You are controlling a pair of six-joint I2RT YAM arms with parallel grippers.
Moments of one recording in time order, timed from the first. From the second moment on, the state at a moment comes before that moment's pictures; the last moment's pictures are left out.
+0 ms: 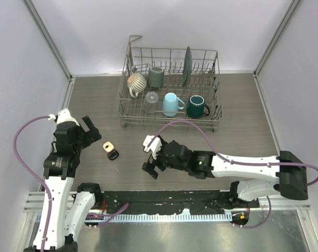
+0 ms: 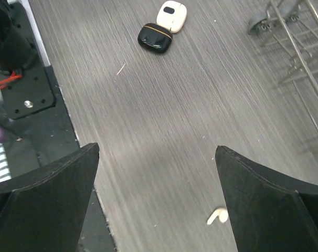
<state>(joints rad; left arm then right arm) -0.04 0.64 0.89 -0.82 -0.18 -0.44 1.27 1.23 0.83 -0.02 0.13 0.04</state>
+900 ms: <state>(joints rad) 0.24 0.95 0.87 -0.69 -0.03 -0.42 1.09 2.01 1.27 0.24 -0.45 -0.40</state>
